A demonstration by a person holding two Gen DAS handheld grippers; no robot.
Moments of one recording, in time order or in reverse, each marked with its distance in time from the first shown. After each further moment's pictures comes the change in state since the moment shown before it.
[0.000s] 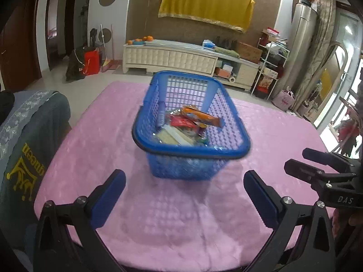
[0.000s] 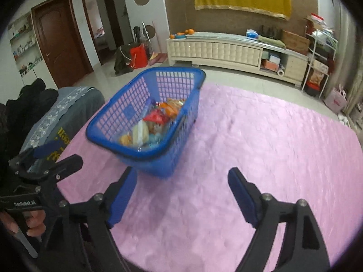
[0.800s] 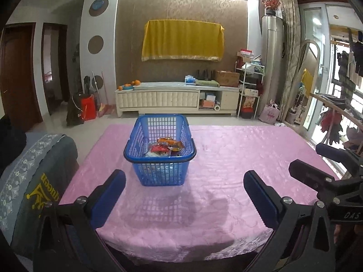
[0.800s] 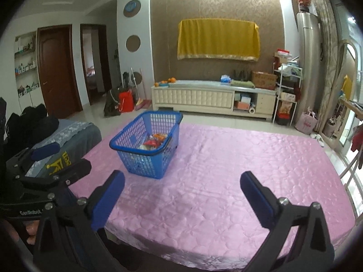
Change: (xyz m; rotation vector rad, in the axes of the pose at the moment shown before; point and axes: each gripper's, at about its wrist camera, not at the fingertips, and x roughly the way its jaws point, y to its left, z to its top) left arm -0.130 -0.067 -0.046 0.156 -0.253 -0.006; right arm -0.144 0.024 -0.074 0.009 -0.349 -0.135
